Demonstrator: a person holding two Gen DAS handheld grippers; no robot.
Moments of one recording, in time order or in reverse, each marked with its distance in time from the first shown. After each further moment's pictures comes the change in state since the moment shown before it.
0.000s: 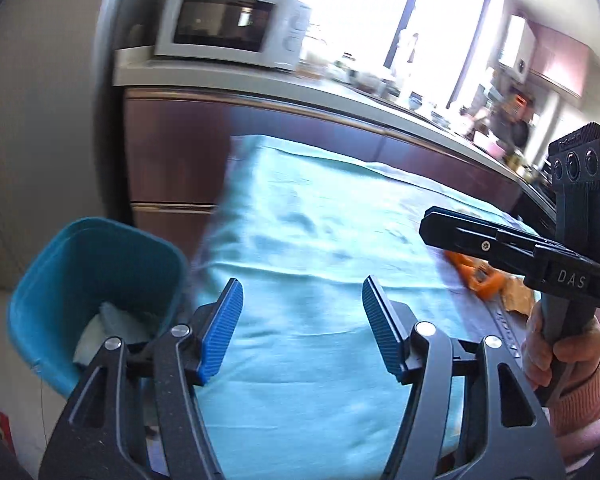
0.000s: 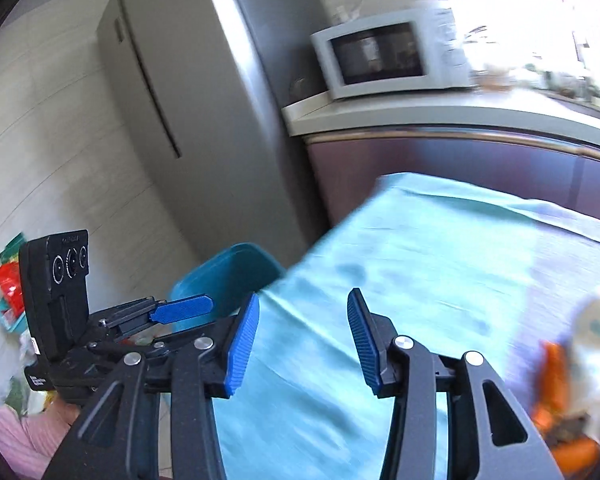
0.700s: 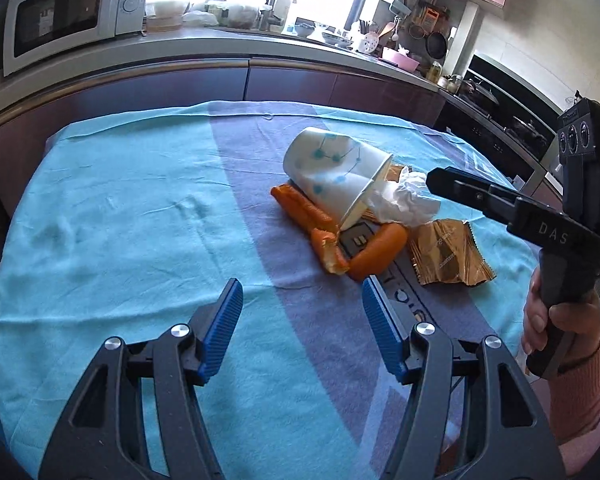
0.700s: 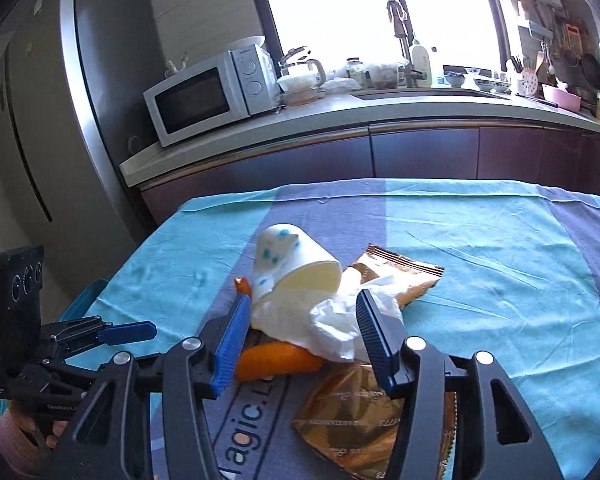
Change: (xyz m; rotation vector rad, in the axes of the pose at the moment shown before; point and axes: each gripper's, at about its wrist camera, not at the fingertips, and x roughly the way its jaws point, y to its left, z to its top) left arm 0.100 -0.160 -0.006 0.241 0.218 -0.232; right arm -0.124 -0.135 -0.062 0.231 -0.118 -0.453
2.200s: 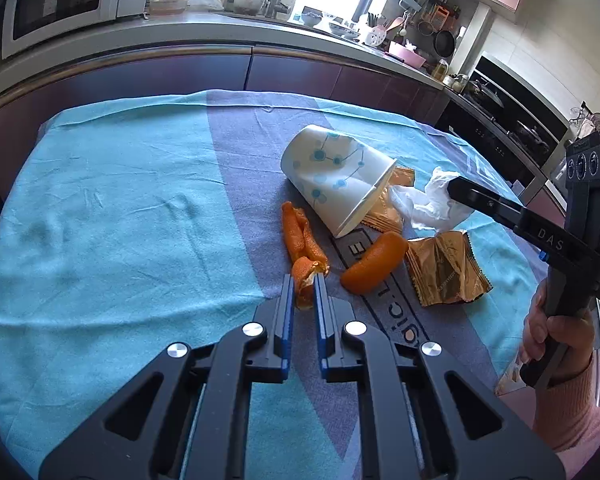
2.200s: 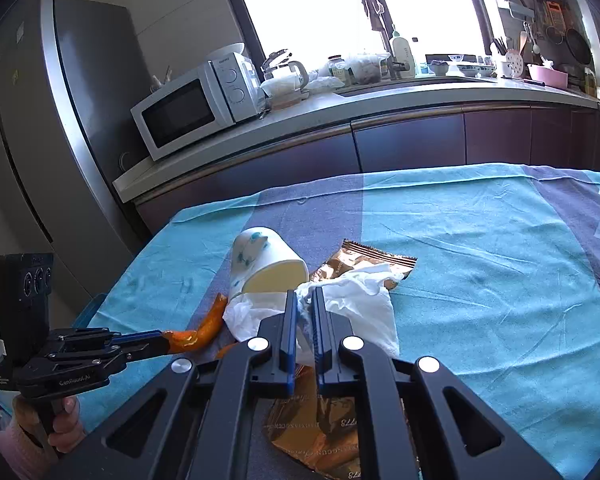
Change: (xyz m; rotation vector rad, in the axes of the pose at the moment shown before) left arm 0.007 -0.002 0.017 -0.046 0.035 -0.013; right arm -0.017 -0.031 -0.001 0.073 -0.015 0.023
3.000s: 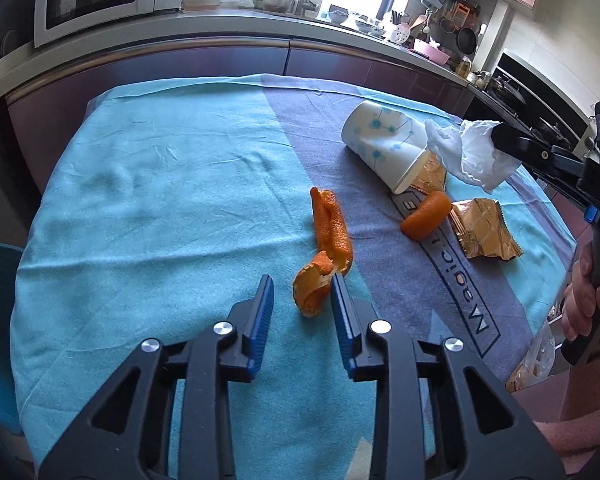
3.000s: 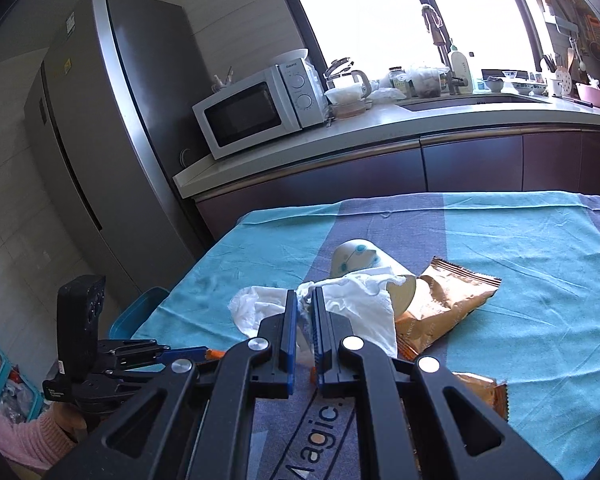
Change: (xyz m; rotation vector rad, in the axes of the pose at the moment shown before) left arm -0.021 0.037 -0.038 -0.022 0.014 0.090; right arm -0.006 0.058 0.003 -0.075 -0.013 0.180
